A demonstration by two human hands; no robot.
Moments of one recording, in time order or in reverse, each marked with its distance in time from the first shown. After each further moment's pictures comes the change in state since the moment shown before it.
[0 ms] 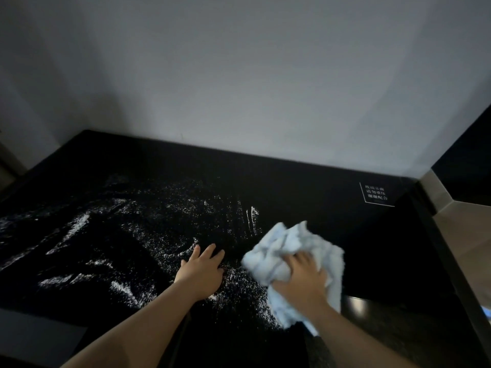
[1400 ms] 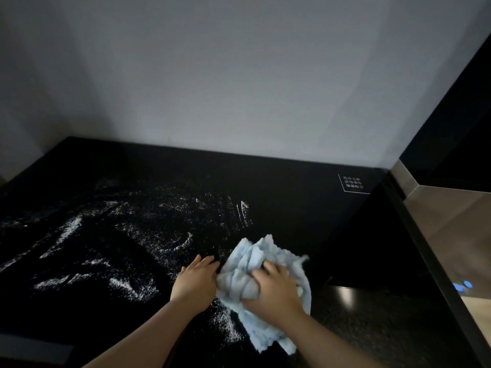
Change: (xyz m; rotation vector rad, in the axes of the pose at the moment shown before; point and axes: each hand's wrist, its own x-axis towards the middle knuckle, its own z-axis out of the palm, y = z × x) left_hand -0.032 0.000 0.033 -0.222 0.212 0.053; right_hand -0.051 -0.027 0.022 -0.074 -0.055 -0.204
